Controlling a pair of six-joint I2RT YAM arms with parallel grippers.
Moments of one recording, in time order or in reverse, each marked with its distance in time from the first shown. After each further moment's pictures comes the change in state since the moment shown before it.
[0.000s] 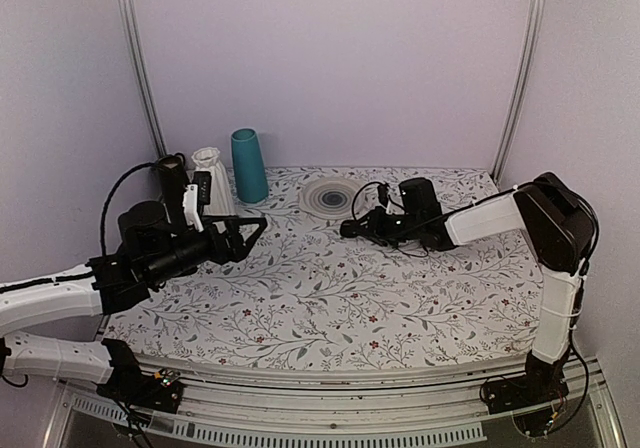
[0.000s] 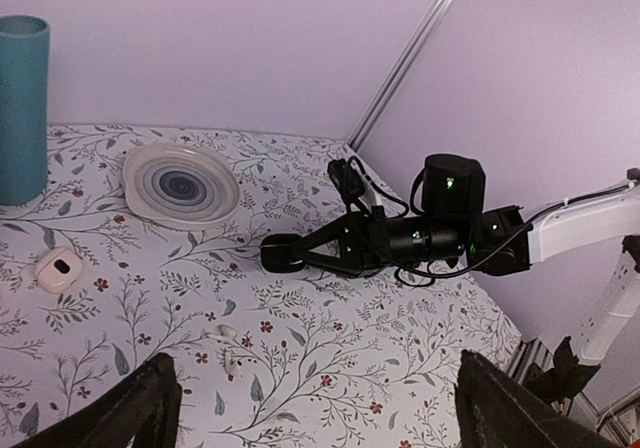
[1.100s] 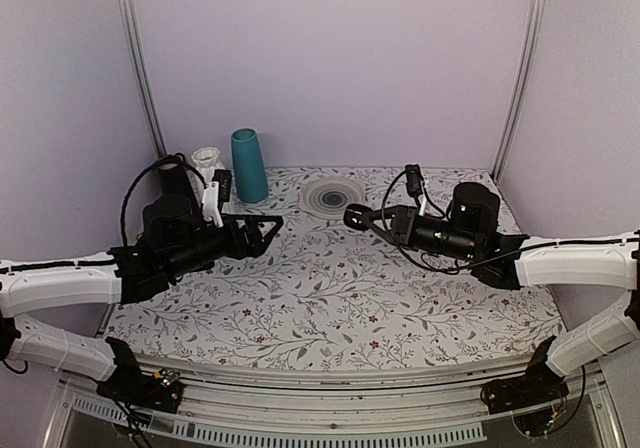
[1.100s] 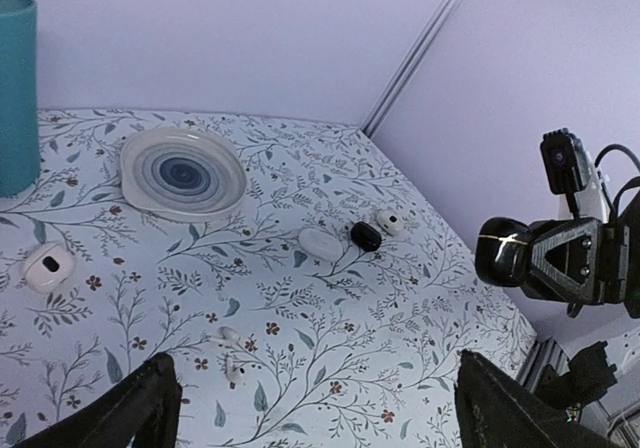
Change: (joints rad) left arm -0.010 0.174 0.062 0.074 -0.002 -0.005; right arm 0.210 -0.648 -0.393 0.157 0.120 -0.001
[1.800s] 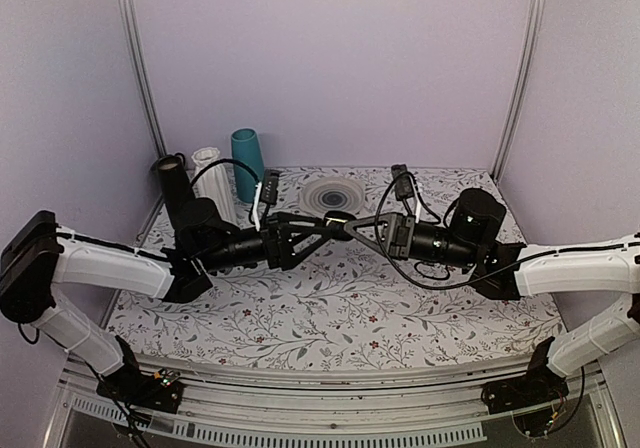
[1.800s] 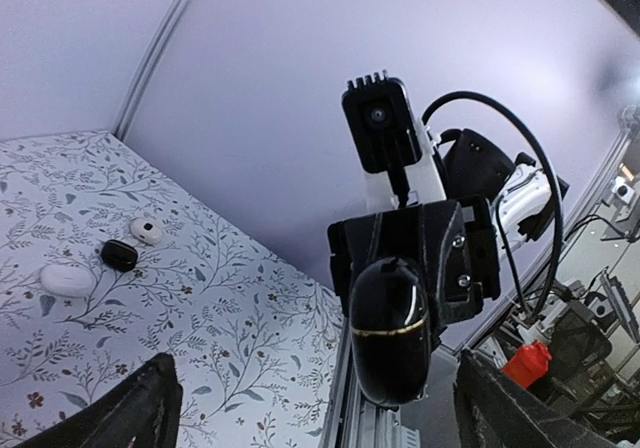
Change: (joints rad) left arm -0.060 0.365 0.061 0.618 0.494 -0.123; right arm 0.112 0.002 -0.010 0.178 -0.144 0.048
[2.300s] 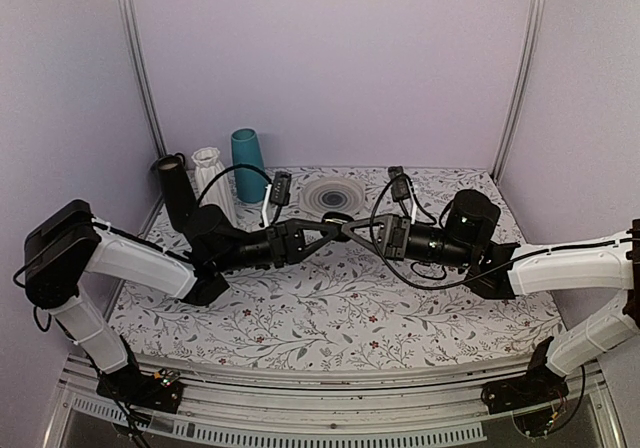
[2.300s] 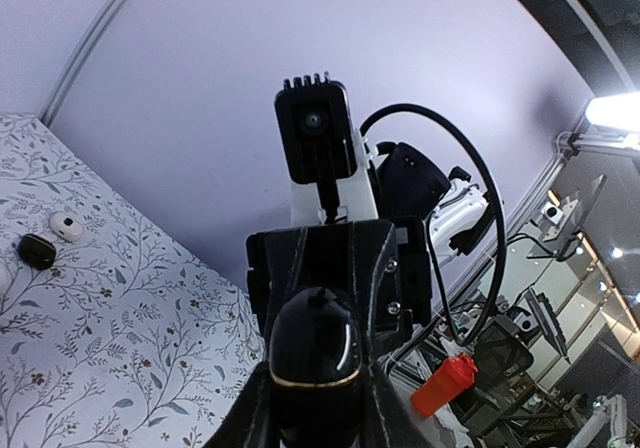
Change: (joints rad) left arm -0.003 0.161 0.024 0.282 0.106 -0.215; right arm -0.006 0.037 0.002 0.029 -0.016 -0.011
